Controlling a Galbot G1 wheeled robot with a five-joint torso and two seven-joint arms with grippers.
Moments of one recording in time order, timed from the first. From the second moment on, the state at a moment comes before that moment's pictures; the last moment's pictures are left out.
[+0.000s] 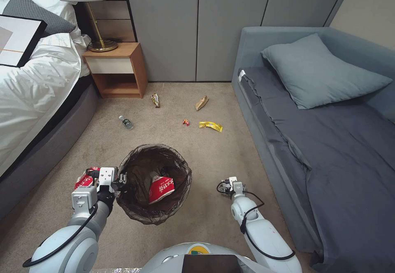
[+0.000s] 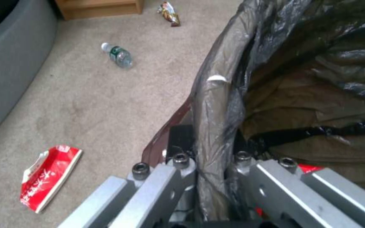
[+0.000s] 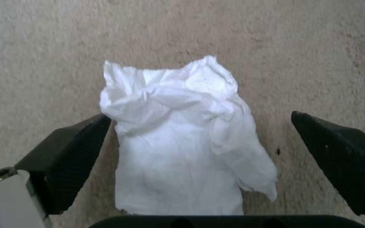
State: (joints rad) left arm 1.80 -1.24 -0.70 -2.50 -0.42 0.65 -0.20; right arm -1.13 1.37 0.23 1.26 0.23 -0.39 0.25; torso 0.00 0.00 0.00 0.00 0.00
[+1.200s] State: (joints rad) left arm 1.79 -1.24 -0.70 -2.50 -0.42 0.65 -0.20; right arm -1.13 1.37 0.25 1.25 0.21 -0.35 0.23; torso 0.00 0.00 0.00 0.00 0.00
